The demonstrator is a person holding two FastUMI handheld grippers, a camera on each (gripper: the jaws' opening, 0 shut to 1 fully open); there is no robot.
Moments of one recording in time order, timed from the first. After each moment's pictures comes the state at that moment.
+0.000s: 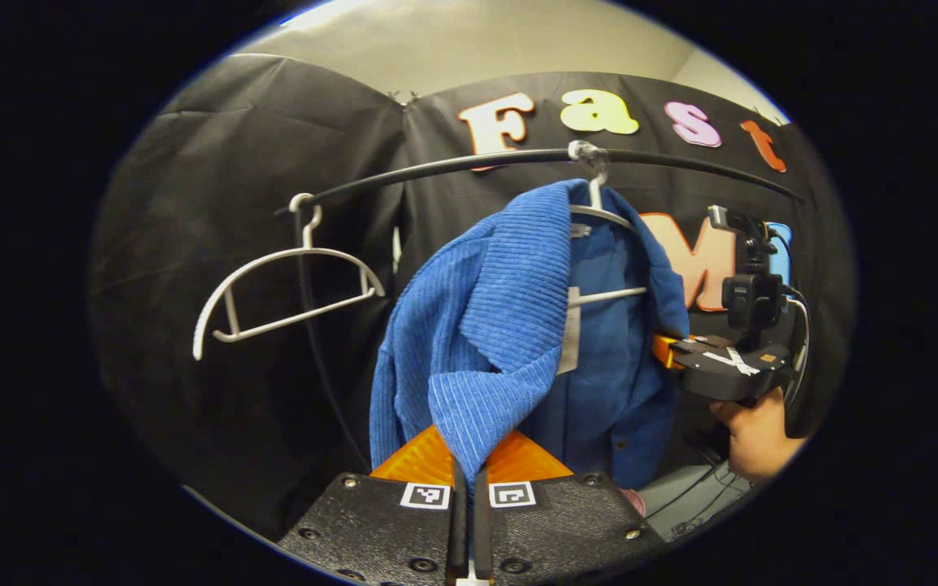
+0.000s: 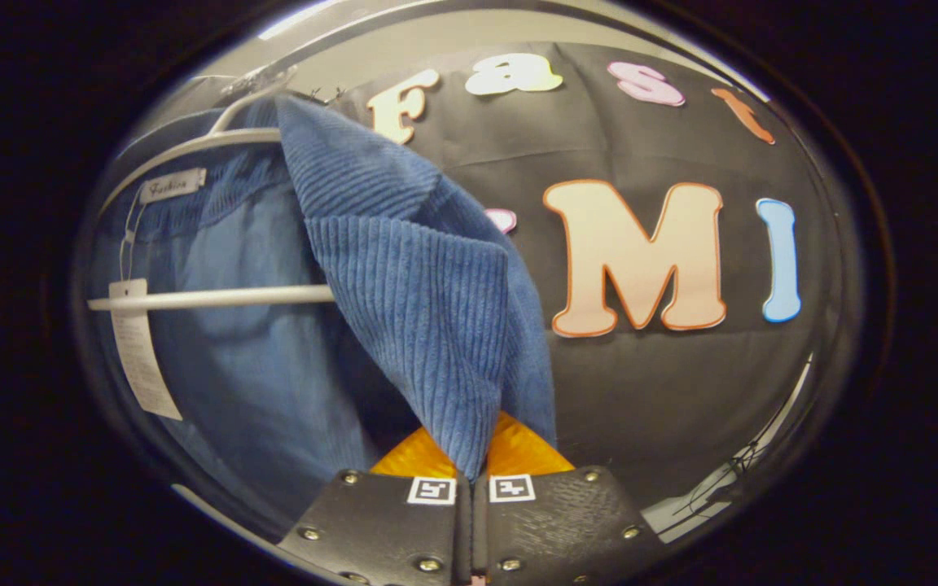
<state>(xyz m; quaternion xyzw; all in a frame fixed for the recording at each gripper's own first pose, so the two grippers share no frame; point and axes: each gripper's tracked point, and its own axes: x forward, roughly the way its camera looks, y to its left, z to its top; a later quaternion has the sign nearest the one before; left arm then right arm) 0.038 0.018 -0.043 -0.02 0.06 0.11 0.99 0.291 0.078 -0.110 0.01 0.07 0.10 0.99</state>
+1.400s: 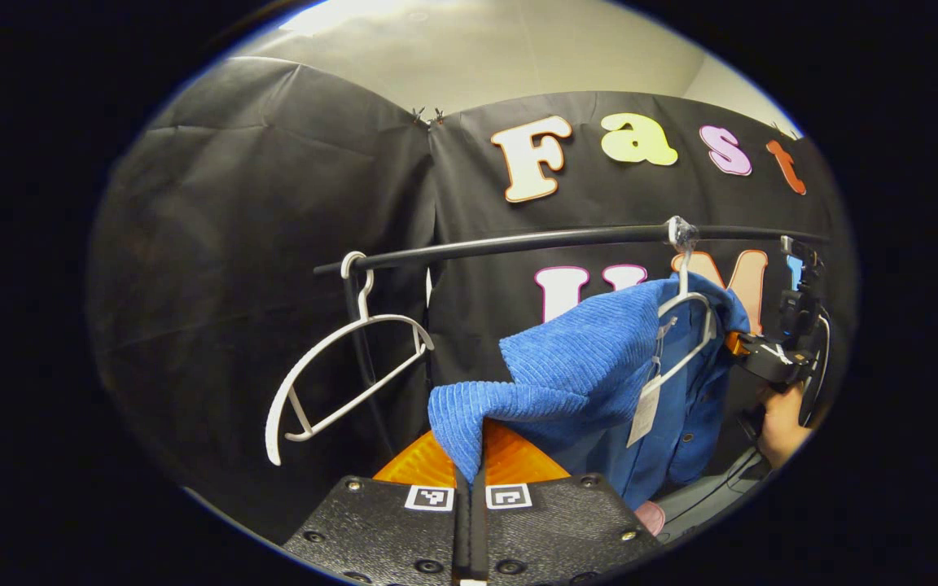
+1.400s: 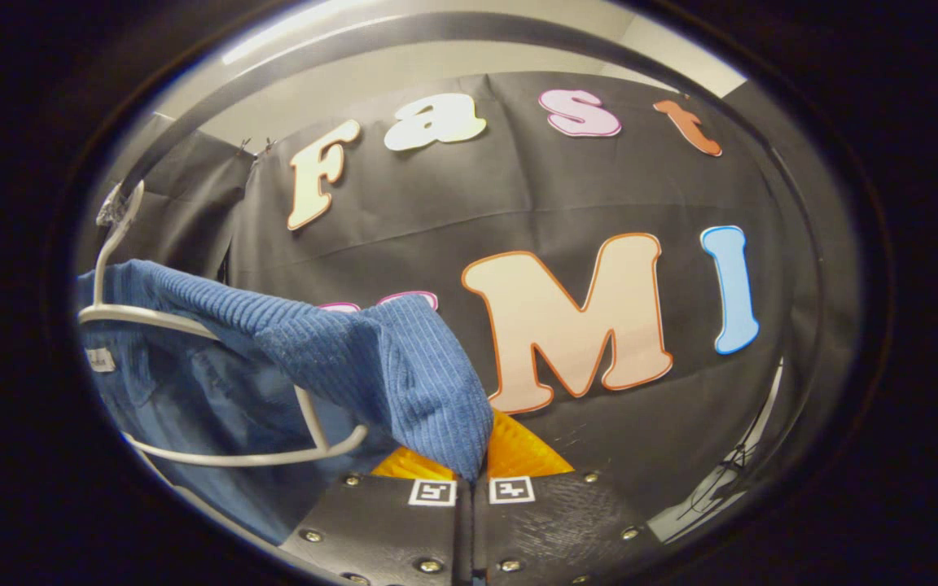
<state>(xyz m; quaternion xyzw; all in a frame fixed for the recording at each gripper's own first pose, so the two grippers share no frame) 0.049 0.137 0.035 -0.02 0.04 0.16 0.99 0.369 0.028 -0.032 0.07 0.01 0.00 1.00</state>
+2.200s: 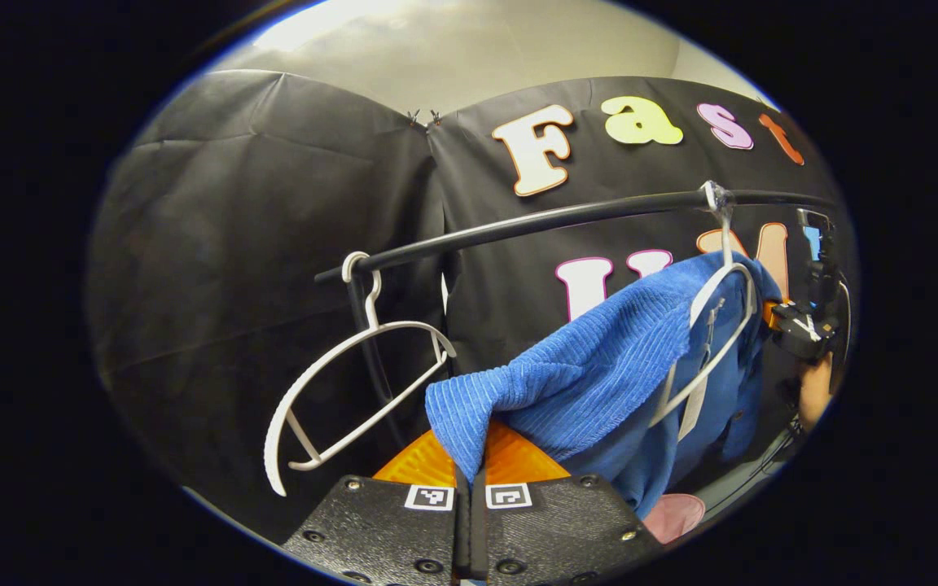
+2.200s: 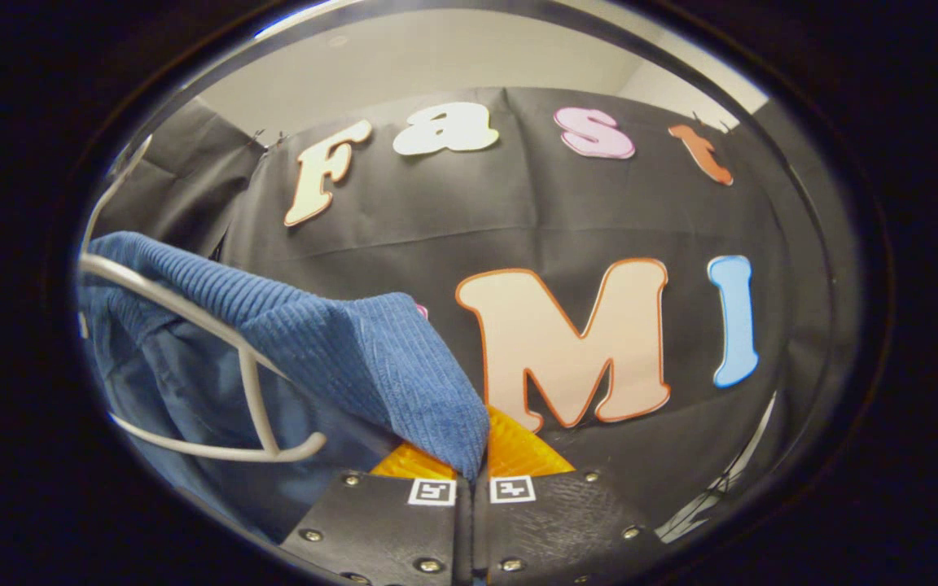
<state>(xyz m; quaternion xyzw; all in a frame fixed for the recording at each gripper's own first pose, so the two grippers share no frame) 0.083 0.170 0.019 0.03 0.03 0.18 0.98 0.401 0.009 -0.020 -0.01 -0.07 -0.02 1.00</state>
